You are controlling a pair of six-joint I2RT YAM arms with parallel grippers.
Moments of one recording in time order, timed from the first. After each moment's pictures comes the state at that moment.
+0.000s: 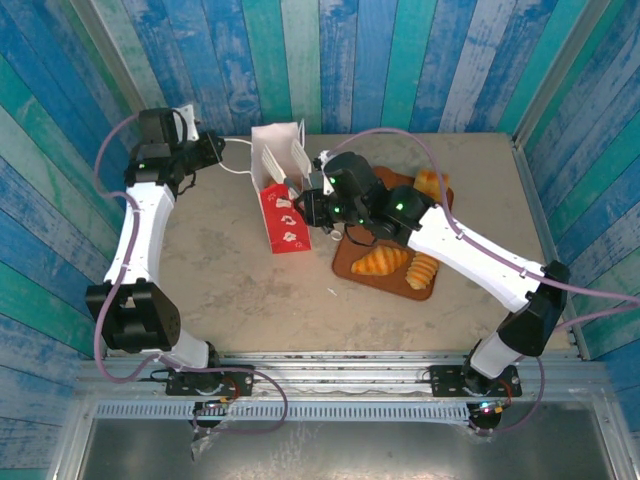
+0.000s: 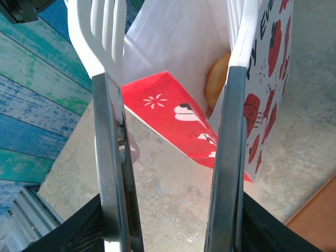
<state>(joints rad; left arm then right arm) 0.07 1.51 1.50 -0.52 0.42 -0.30 0.92 1.61 1.64 -0.64 0.04 0.56</state>
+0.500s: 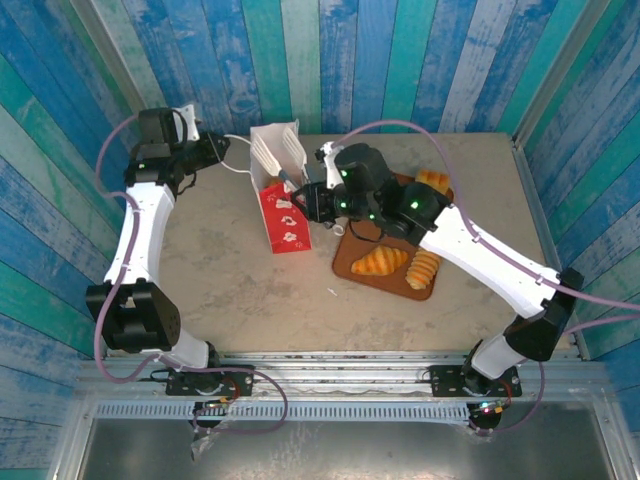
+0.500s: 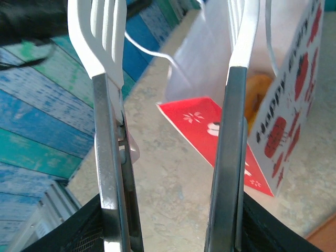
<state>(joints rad) 0.07 1.51 1.50 -0.52 0.45 -0.32 0.92 1.56 1.70 -0.63 -0.03 0.52</state>
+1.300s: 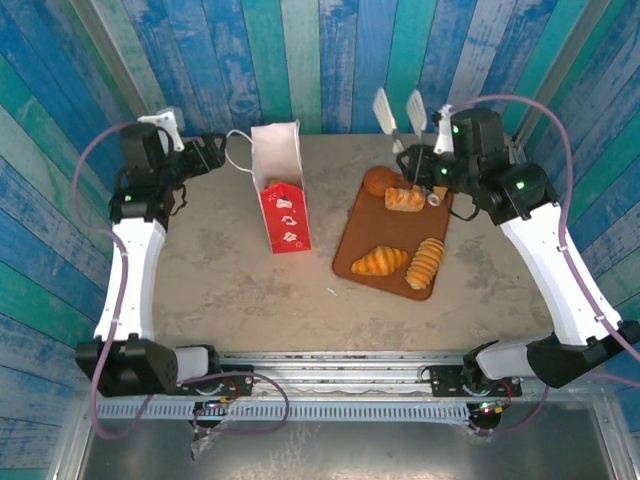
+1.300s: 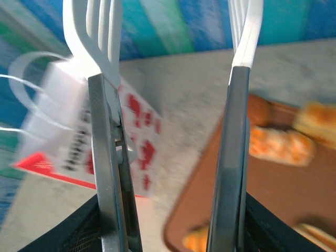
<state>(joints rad) 0.07 1.23 1.33 -0.46 0.29 -0.33 0.41 1.35 1.69 -0.96 -0.05 0.42</state>
